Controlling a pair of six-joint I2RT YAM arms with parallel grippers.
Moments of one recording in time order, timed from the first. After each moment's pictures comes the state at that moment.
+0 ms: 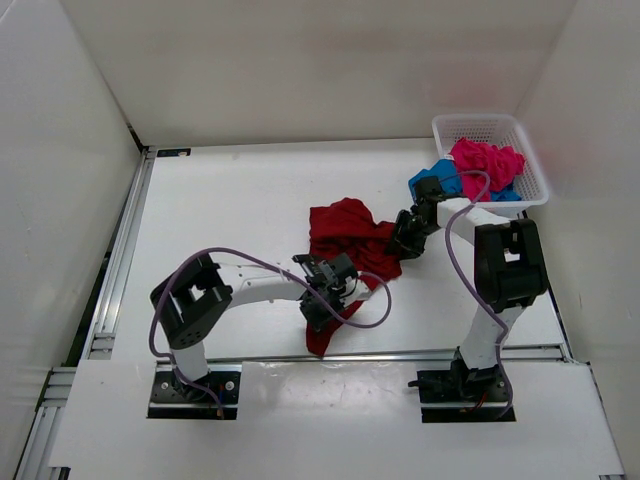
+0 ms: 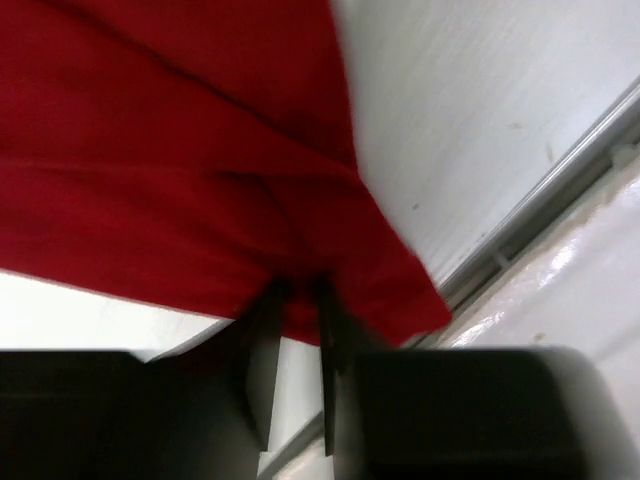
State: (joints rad) left arm -1.04 1.78 1.11 -0.69 0.14 -0.01; right arm 0.22 1.84 1.18 -0.62 -0.31 0.56
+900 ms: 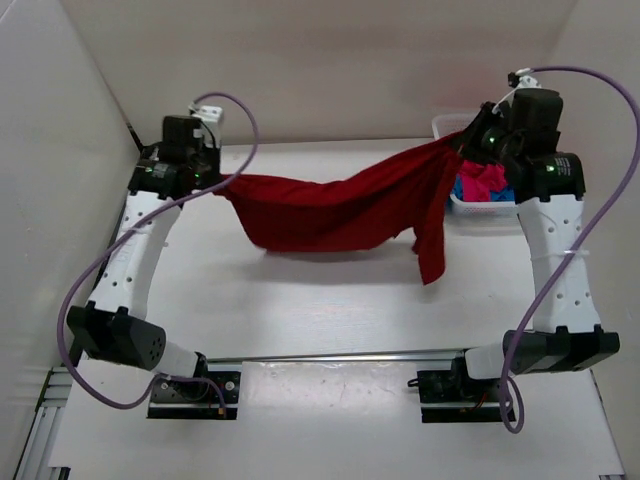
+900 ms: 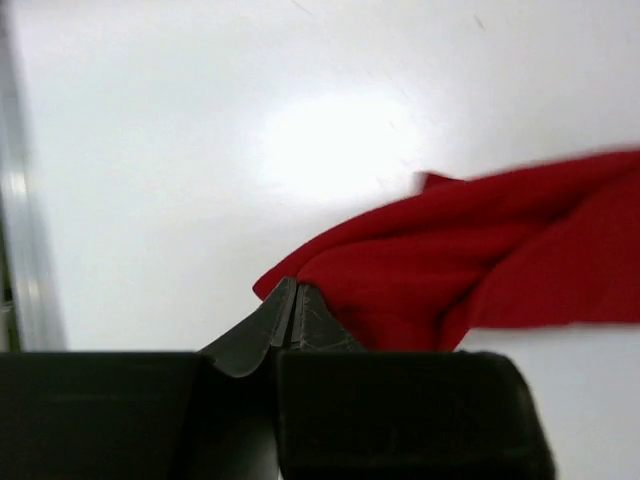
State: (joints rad) left arm -0.22 1.46 1.61 -0.85 -0.08 0.00; right arm 0.11 1.41 1.80 -0.84 -0.14 0.41
